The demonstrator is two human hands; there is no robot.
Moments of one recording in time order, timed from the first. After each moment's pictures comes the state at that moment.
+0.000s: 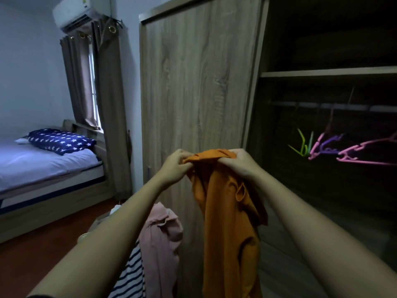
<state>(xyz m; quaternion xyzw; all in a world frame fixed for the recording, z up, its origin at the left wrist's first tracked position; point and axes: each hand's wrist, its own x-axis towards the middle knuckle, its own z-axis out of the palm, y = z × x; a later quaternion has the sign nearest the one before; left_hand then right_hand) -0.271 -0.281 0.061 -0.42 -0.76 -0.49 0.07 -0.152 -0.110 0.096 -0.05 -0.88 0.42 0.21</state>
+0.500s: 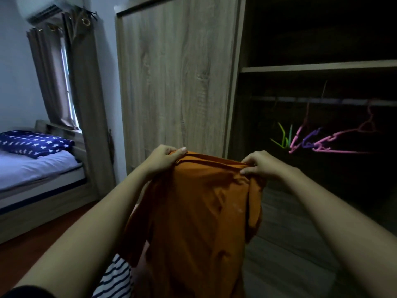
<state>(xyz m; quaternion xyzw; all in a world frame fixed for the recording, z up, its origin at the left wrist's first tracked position) -0.283 -0.269 0.073 -0.41 -0.80 -0.45 0.01 -0.102 -0.022 0.093 -0.10 -0.98 0.14 0.09</state>
